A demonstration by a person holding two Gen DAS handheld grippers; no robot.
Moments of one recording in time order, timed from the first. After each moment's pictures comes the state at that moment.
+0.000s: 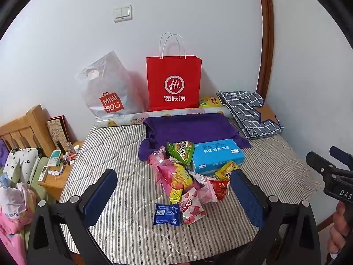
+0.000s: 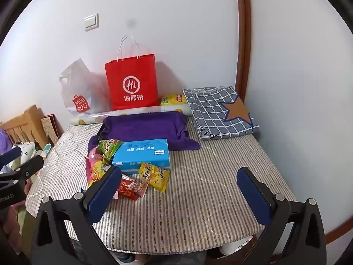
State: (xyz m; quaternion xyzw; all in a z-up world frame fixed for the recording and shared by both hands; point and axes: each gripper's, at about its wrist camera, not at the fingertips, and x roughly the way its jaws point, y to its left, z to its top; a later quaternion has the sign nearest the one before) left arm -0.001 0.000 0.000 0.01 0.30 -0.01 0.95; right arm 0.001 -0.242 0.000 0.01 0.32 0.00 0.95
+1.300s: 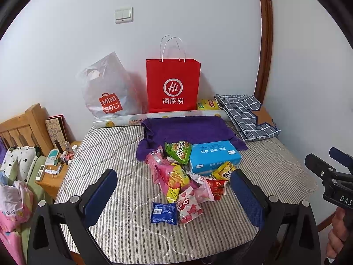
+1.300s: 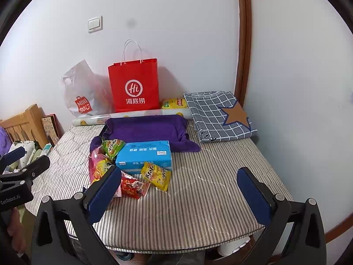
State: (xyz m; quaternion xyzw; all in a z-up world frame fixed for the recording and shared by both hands) left arm 0.000 0.001 0.008 0.00 0.30 -0.01 0.95; right arm -0.013 -0.236 0.004 0.00 0.31 0.00 0.95
